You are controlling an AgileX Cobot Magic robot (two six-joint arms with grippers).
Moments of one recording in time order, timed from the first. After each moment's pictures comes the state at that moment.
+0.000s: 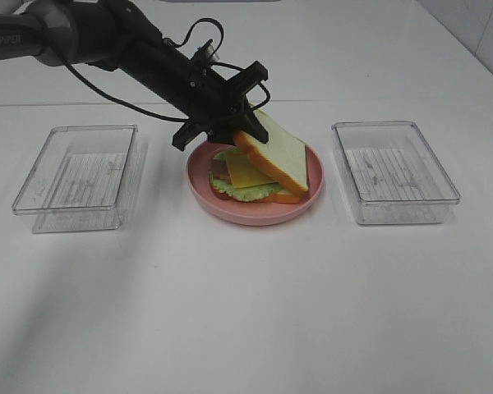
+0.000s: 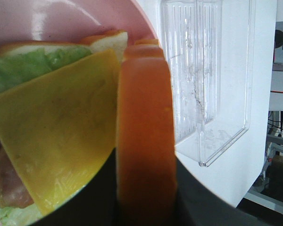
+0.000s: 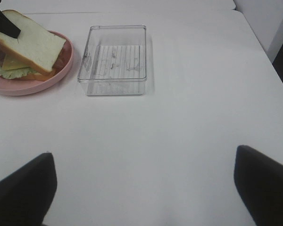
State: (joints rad) left arm -0.37 2.45 -2.02 -0.89 0.94 0.04; right arm 0.00 0.00 -0.50 0.05 1.06 -0.03
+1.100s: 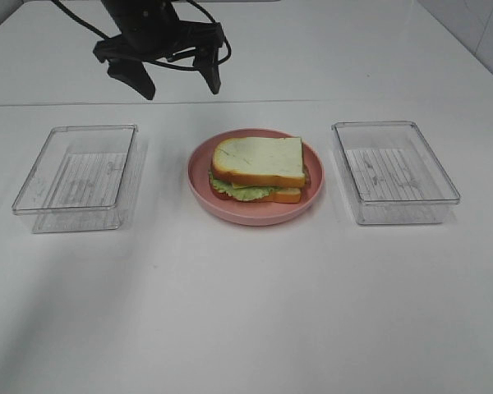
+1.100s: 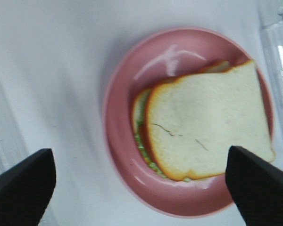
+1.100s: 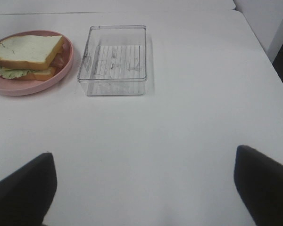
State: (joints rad) left arm -0.37 2.37 -2.31 -0.18 1.21 -0.18; right arm 0.00 0.00 -0.50 0.05 1.06 -0.03
